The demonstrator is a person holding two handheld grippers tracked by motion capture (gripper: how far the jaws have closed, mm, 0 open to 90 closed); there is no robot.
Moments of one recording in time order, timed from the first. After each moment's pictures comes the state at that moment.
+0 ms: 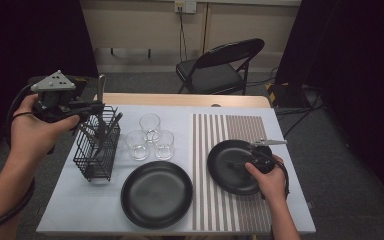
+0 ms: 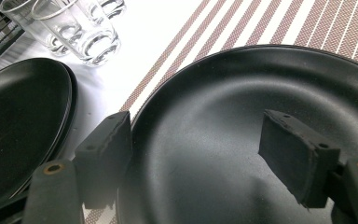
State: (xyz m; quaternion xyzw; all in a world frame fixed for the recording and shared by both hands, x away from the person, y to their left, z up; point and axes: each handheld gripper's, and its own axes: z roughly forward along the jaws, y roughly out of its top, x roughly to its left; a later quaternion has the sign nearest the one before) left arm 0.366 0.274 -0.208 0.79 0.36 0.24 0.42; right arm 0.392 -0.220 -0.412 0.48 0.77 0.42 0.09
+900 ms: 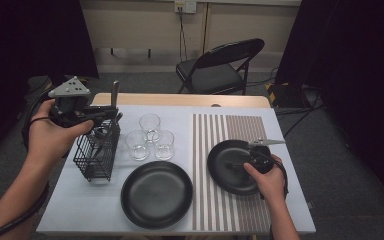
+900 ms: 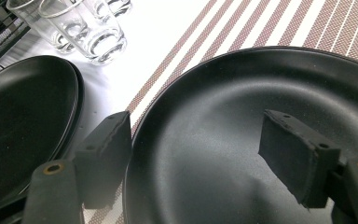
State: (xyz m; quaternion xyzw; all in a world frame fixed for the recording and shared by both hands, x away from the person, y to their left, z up) left arm 0.368 0.251 -0.223 0.80 0.35 0.22 0.43; right arm 0.391 -0.215 -0.410 0.48 0.77 0.41 0.08
